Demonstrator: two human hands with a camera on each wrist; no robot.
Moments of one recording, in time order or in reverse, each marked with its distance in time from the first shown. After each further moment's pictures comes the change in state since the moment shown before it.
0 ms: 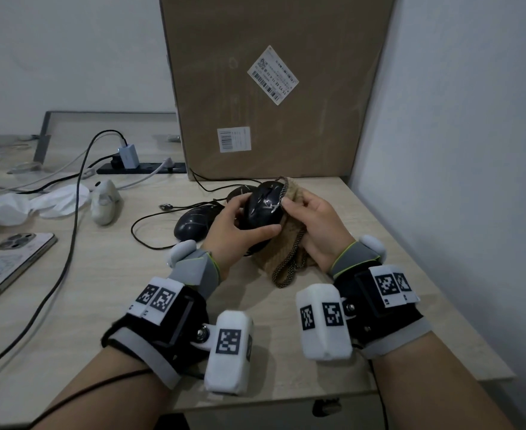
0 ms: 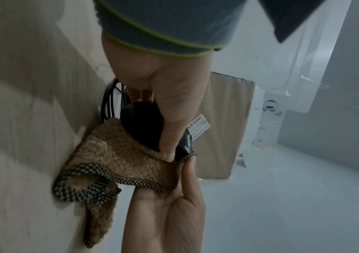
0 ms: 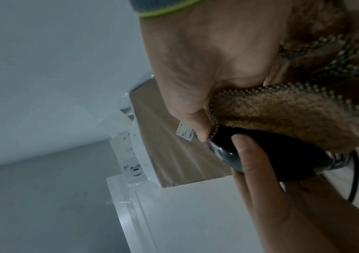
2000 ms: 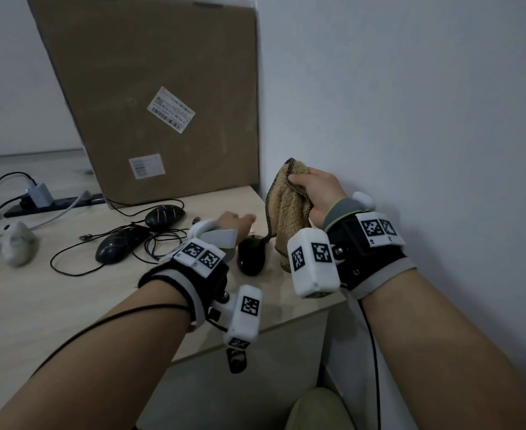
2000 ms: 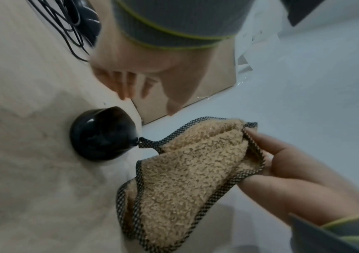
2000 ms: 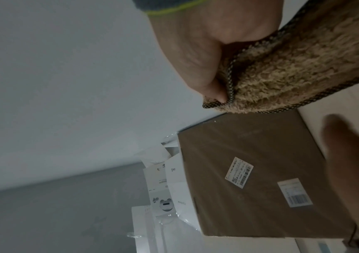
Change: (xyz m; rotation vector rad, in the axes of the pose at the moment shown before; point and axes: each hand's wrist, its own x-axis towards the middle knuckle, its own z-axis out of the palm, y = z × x) left_hand -0.003 0.050 0.145 0.512 -0.158 -0.295; right_hand -0.090 -0.140 -0.082 -0.083 0.603 -0.005
